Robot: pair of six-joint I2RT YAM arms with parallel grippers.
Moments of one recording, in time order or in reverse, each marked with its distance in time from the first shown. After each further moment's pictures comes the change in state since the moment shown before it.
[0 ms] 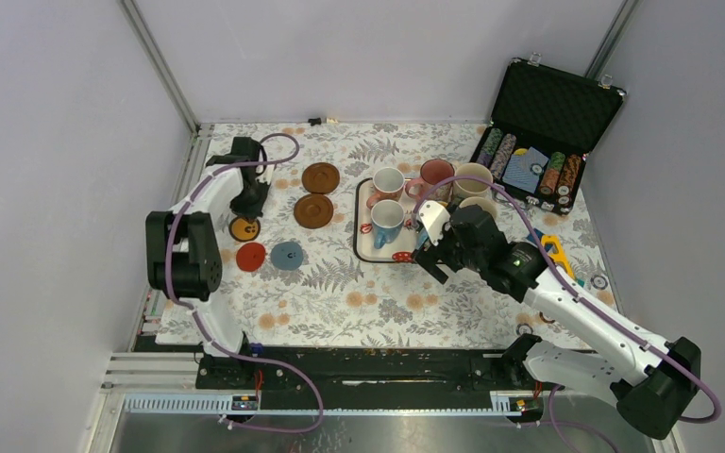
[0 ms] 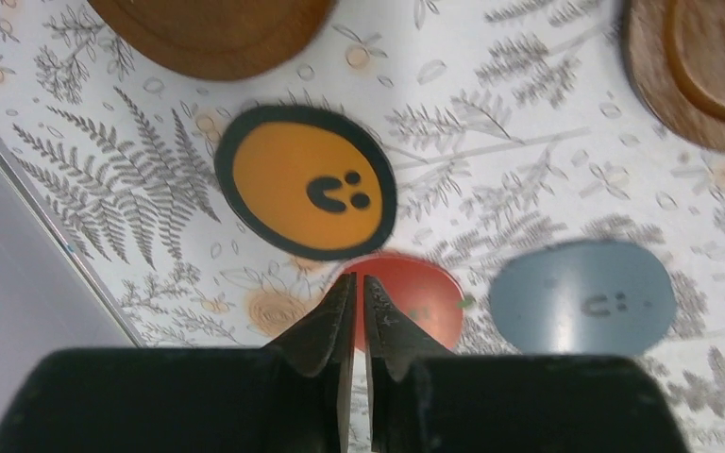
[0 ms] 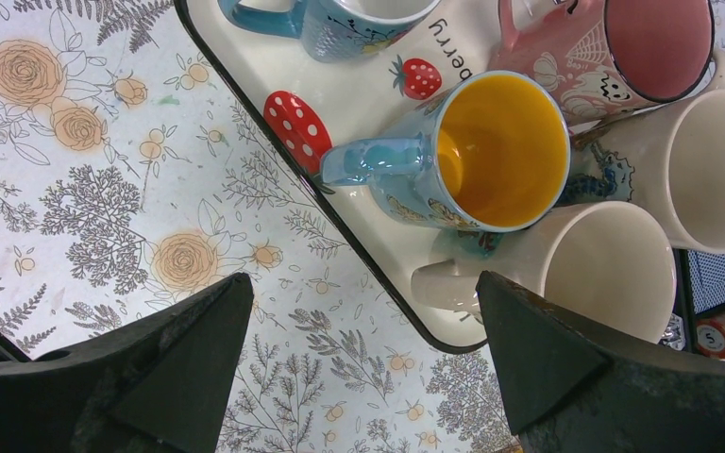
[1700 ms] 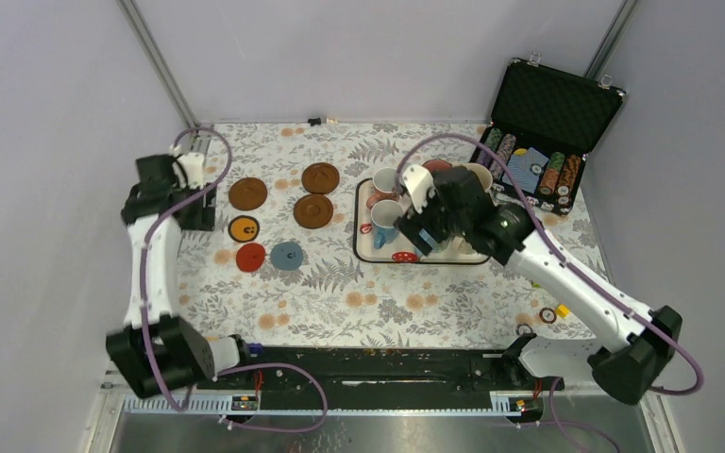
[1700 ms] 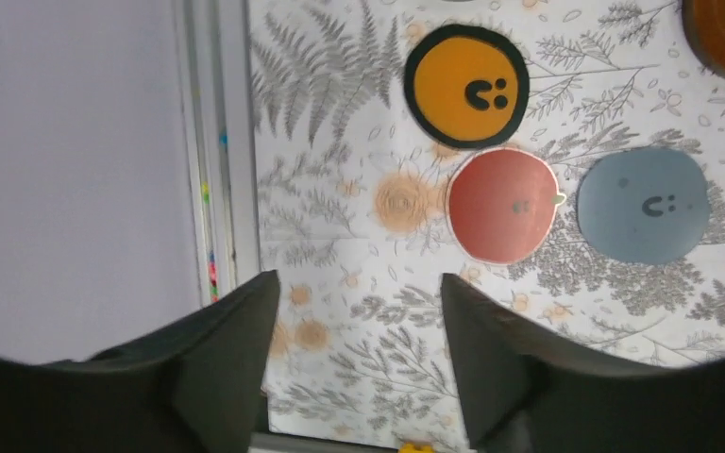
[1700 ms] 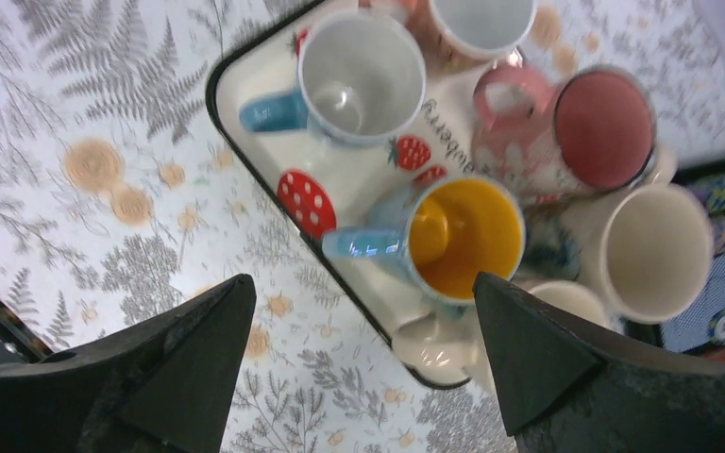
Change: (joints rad) left arm 0.279 -0.437 -0.119 -0.018 0.134 0.130; right arm -0.006 0.185 0.283 -0.113 -0.045 0.035
